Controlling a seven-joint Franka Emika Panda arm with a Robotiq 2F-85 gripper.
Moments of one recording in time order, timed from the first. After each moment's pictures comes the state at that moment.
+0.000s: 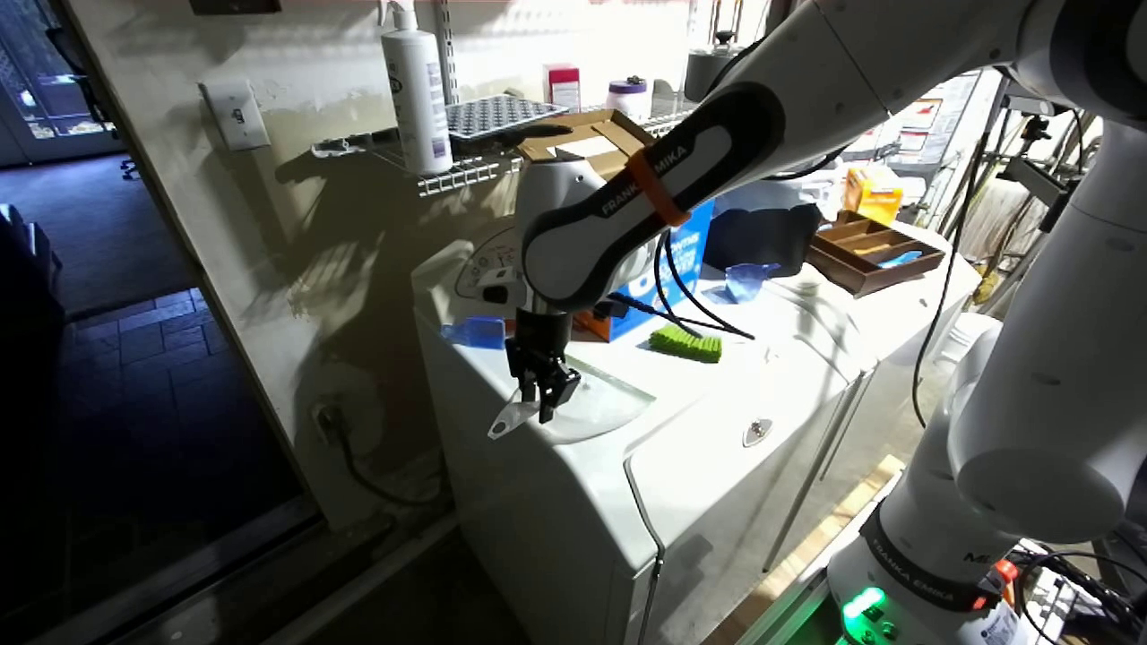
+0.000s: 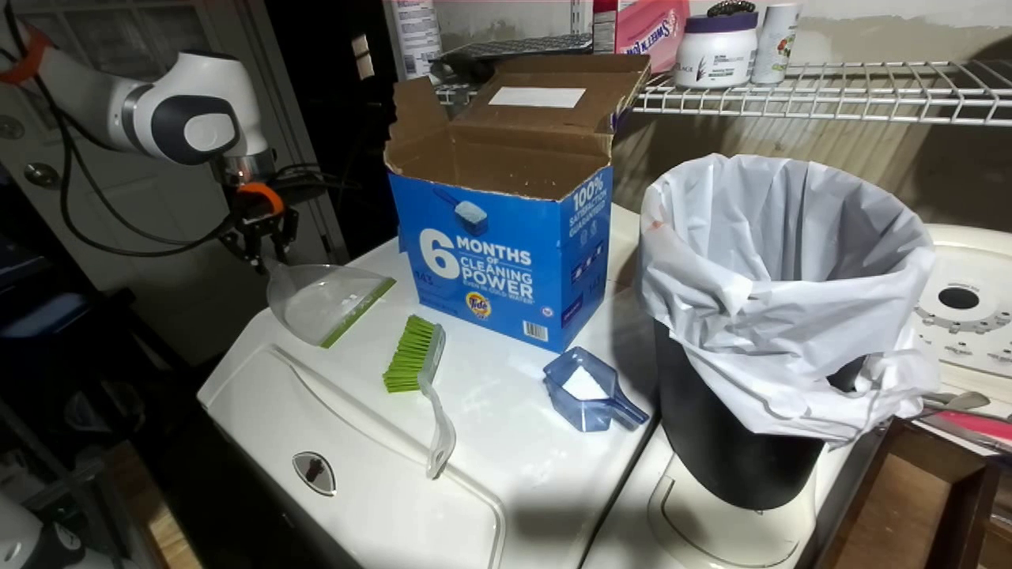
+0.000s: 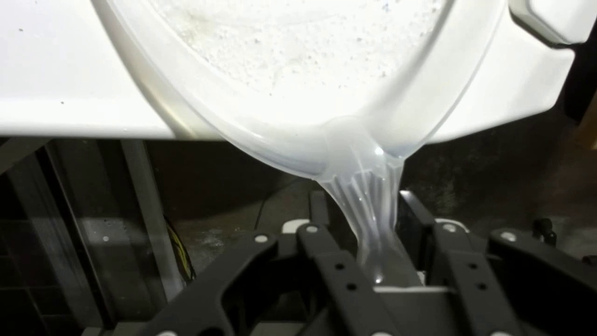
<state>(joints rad) 0.29 0.03 0.21 -2.35 0.21 2.38 -1.30</state>
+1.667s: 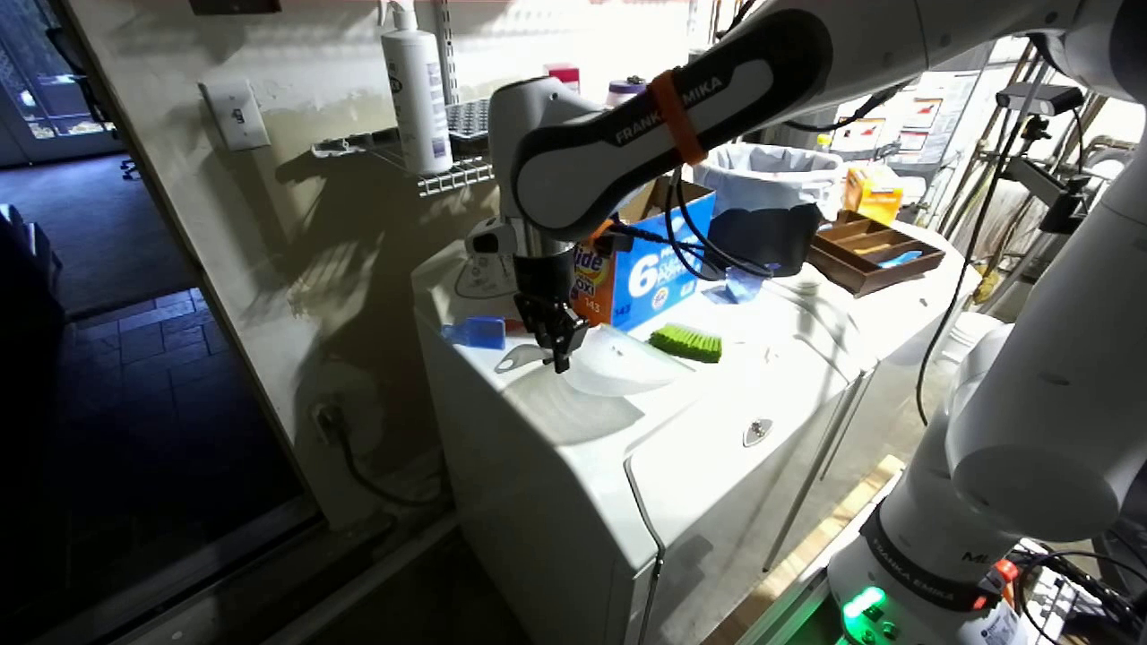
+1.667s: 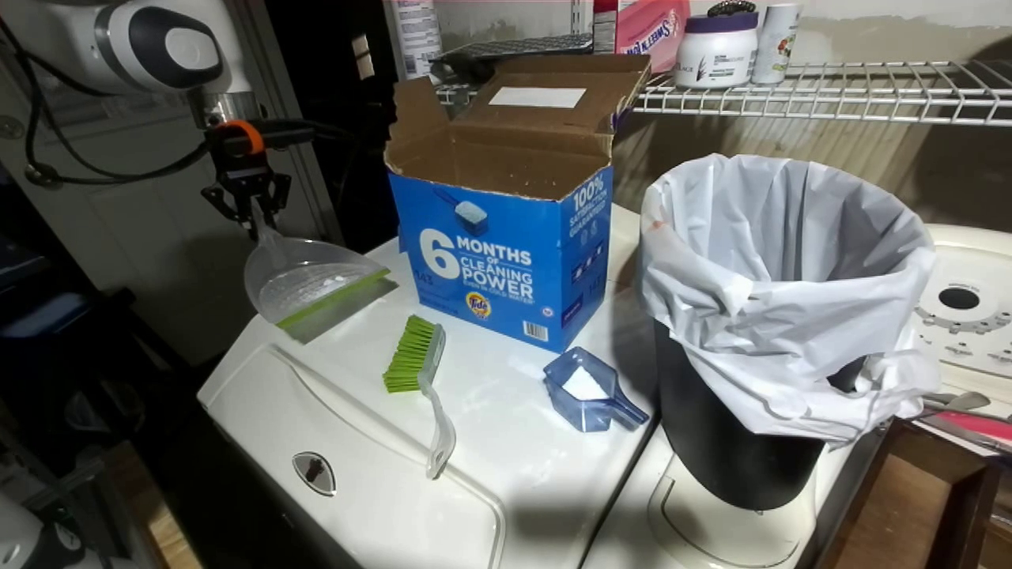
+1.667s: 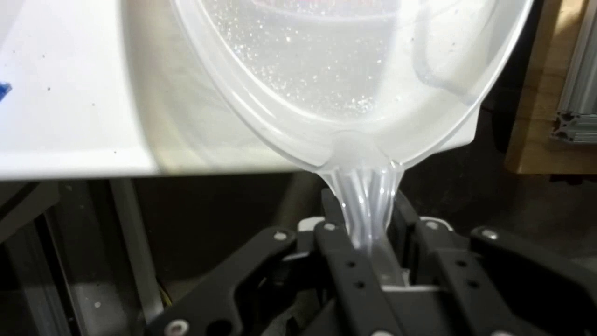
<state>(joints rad) 0.26 -0.05 0.22 -2.19 0.02 2.02 -1.13</state>
